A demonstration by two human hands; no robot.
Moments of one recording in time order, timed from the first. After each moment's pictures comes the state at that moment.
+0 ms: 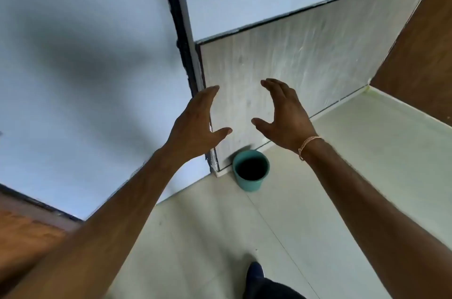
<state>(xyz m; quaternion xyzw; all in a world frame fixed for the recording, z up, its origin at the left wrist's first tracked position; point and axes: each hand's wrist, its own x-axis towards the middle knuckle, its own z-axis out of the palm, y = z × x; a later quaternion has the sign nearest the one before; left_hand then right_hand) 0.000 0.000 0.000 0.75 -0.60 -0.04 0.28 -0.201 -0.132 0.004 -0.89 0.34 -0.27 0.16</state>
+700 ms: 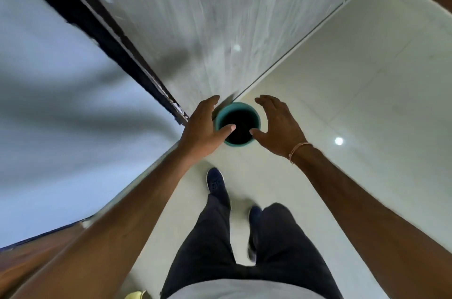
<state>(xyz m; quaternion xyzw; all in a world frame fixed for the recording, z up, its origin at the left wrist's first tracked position) 0.099 -0.265 -0.237 0.75 -0.50 -0.36 0.26 -0.109 -0.351 -0.232 -0.81 0.50 -0.02 0.31</state>
